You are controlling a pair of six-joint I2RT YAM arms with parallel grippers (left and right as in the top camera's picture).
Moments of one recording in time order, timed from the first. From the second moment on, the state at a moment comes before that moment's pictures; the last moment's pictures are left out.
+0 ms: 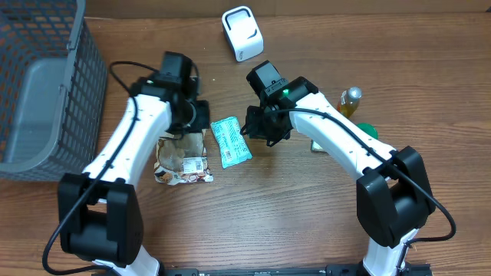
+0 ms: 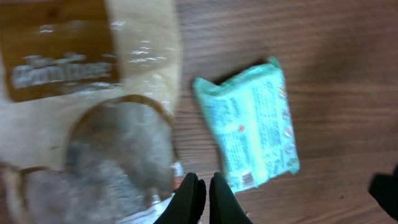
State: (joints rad) left arm -0.23 1.78 1.37 -0.90 0.17 -0.25; right arm 0.57 1.95 1.55 -0.93 -0.19 0.65
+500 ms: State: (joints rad) left arm -0.31 1.82 1.31 -0.79 0.09 -0.27; right arm 0.56 1.95 1.43 -0.71 -0.17 0.67
